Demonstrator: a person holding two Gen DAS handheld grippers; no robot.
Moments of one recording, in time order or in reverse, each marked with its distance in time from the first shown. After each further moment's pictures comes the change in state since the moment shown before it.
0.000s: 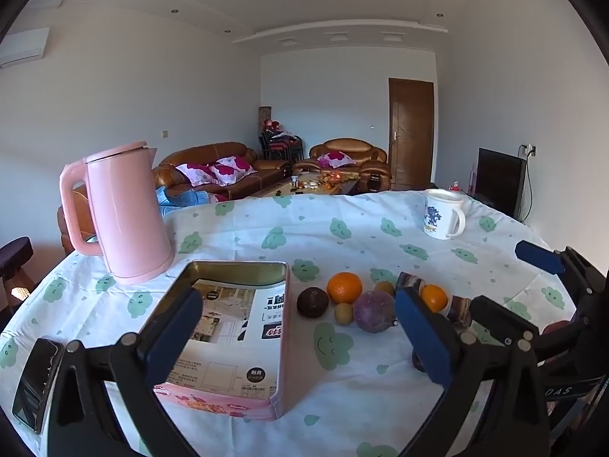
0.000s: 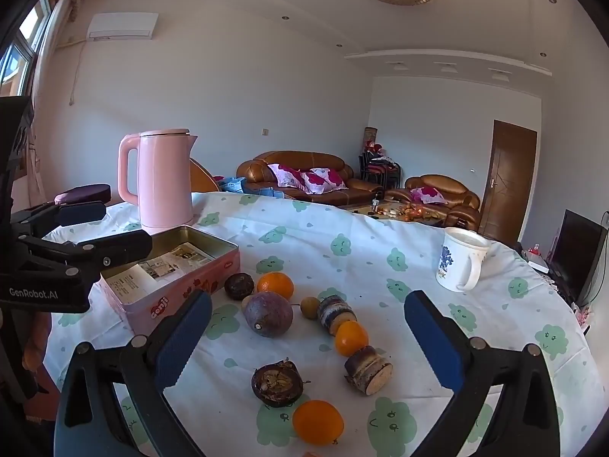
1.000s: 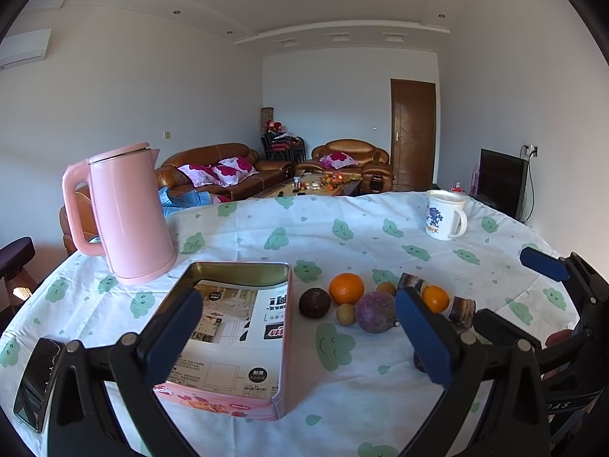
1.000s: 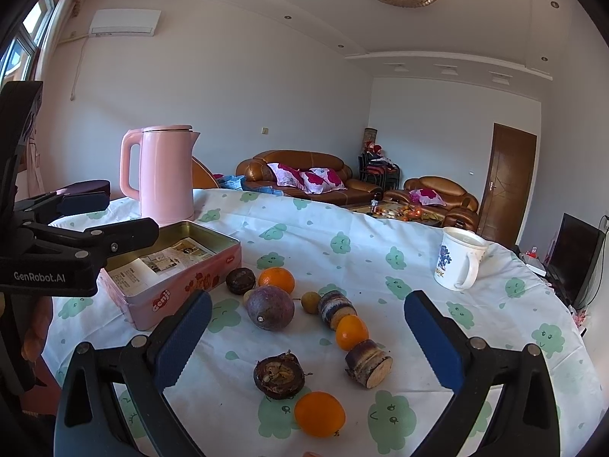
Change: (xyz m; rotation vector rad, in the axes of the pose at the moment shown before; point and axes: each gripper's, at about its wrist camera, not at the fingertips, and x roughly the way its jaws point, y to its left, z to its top) left arm -0.002 0.003 0.002 -0.005 0.000 0.000; right arm -0.006 0.002 -0.004 -0.012 -0.004 -0.007
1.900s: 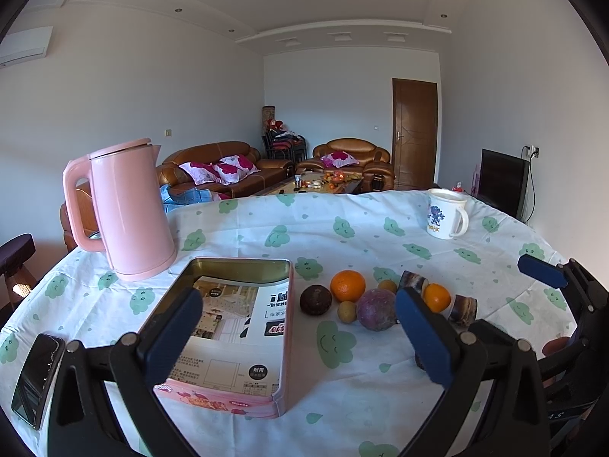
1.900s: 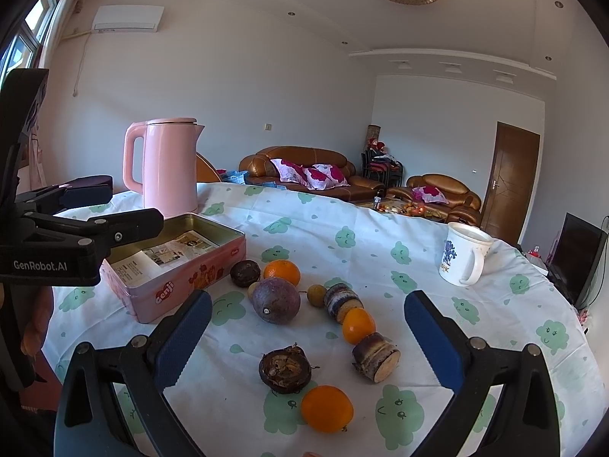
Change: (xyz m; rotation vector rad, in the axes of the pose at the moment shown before) left arm -0.001 0.001 -0.002 -0.001 0.001 0.002; right arm 0.001 0.007 -0.005 -0.014 0.018 0.005
